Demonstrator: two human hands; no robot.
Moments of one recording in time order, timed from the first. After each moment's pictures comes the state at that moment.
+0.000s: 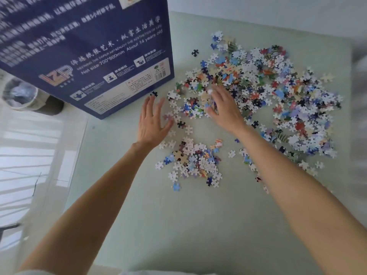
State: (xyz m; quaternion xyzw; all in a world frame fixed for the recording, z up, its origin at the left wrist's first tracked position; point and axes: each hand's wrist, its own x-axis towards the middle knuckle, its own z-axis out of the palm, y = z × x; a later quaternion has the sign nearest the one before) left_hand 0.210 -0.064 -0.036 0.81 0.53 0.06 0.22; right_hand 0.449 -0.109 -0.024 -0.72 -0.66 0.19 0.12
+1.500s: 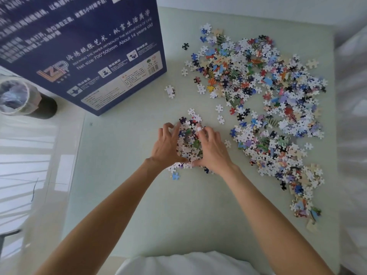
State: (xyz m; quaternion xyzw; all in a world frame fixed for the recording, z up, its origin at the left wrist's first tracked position) left_hand 0.223 -0.144 -0.014 0.84 0.44 -0.12 0.29; right_hand 0.370 -0.224 -0.015 -0.75 -0.60 0.27 -0.02
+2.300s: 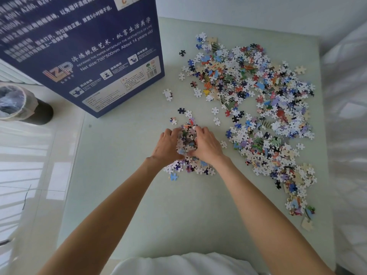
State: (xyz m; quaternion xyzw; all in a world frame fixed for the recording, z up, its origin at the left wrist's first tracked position) left_hand 0.228 -0.146 -0.007 0.81 0.46 -0.10 0.36; right_hand 0.363 -0.205 -0.005 -0.78 -0.54 0.31 0.03
